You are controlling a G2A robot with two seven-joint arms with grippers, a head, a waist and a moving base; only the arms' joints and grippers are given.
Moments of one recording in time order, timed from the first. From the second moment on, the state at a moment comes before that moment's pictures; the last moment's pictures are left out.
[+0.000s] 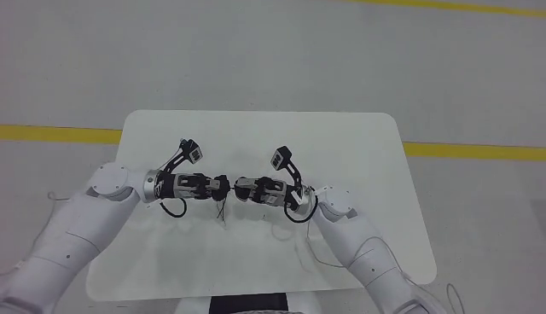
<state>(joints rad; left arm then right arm) 1.18 -1.03 -1.05 -1.24 -0.67 -0.31 -1.33 -1.25 -1.30 1.00 -1.23 0.59 -0.20 1.06</state>
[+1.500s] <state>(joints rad) 1.18 -1.03 -1.05 -1.24 -0.67 -0.31 -1.33 -1.25 -1.29 0.99 -1.23 0.59 -0.23 1.07</state>
